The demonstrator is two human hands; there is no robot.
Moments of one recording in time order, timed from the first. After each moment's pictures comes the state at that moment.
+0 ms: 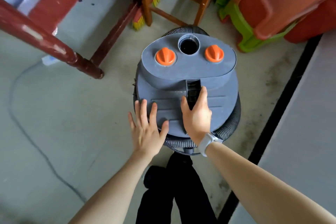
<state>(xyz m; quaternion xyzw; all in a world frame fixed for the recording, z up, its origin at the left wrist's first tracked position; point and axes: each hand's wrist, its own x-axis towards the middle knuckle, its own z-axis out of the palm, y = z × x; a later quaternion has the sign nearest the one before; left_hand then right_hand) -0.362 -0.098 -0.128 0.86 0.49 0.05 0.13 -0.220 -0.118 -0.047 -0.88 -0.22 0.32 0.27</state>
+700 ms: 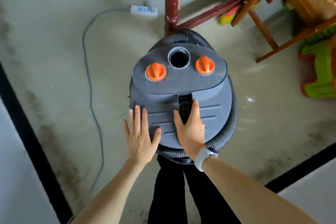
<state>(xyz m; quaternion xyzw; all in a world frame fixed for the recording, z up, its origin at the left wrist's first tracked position) -0.615 -0.194 -0.121 0.68 0.71 0.07 0.17 -0.475 -0.151 -0.037 -0.77 -0.46 0.42 0.15</state>
